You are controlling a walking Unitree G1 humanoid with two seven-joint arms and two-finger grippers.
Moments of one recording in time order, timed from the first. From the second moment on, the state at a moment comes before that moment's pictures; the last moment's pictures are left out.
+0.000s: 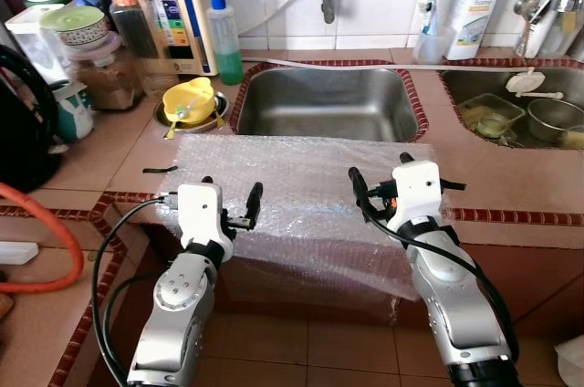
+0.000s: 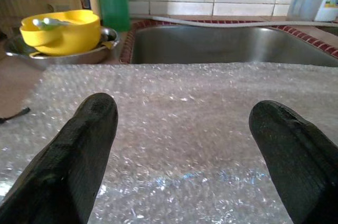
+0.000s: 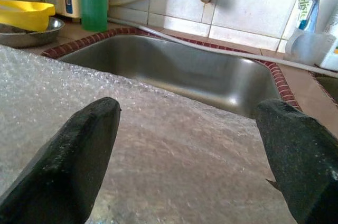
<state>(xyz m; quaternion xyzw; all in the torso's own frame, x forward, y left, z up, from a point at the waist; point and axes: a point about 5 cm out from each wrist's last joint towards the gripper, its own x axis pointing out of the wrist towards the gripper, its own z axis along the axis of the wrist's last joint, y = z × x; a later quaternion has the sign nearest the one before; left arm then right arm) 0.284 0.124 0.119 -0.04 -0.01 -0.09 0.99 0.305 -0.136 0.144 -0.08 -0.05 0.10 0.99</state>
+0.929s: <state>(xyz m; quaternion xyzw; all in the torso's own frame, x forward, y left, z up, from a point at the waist) 0.288 0.118 0.108 -0.05 -0.01 -0.10 0.99 0.308 -0.137 0.146 -0.07 -0.05 0.08 0.99</state>
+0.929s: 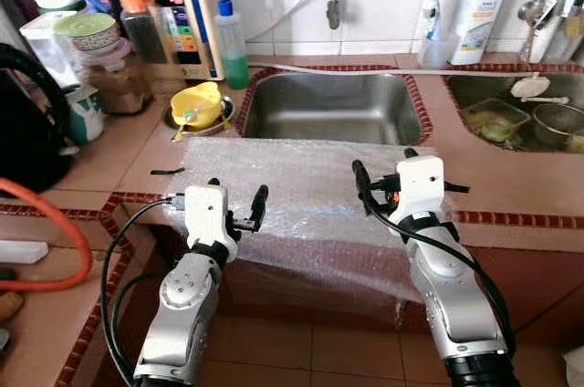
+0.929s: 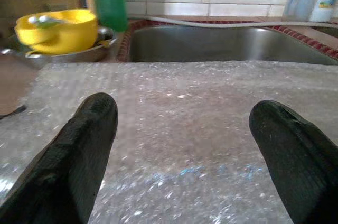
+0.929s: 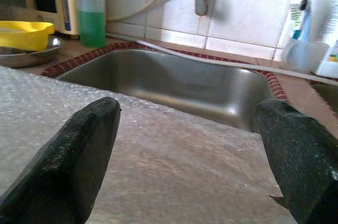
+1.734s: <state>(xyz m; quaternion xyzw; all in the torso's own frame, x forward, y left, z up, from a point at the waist) 0.300 0.098 0.116 -0.09 -0.02 -0.17 0.98 0.299 -0.151 0.138 -0.08 -0.05 0.03 1.00</state>
